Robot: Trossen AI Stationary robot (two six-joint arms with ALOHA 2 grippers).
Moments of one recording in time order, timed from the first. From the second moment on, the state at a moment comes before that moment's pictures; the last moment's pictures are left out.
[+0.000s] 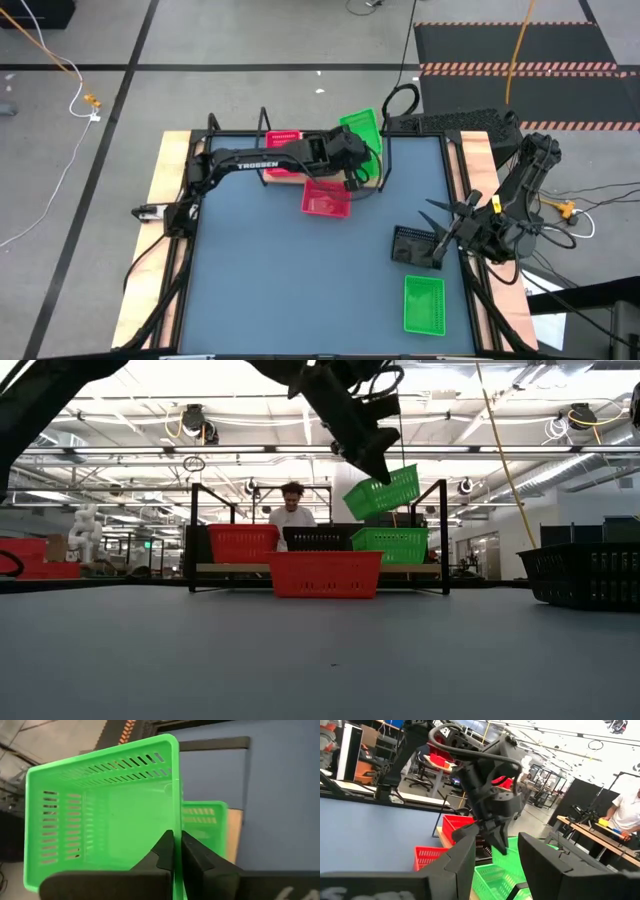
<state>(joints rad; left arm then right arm) 0.21 2.11 1.92 -0.50 -0.31 0.29 0.99 0.70 0.52 0.24 1.57 -0.41</state>
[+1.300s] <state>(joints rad) 0.18 2.14 1.92 -0.58 -0.28 0.23 0.99 0.67 0.52 0.36 1.57 -0.57</state>
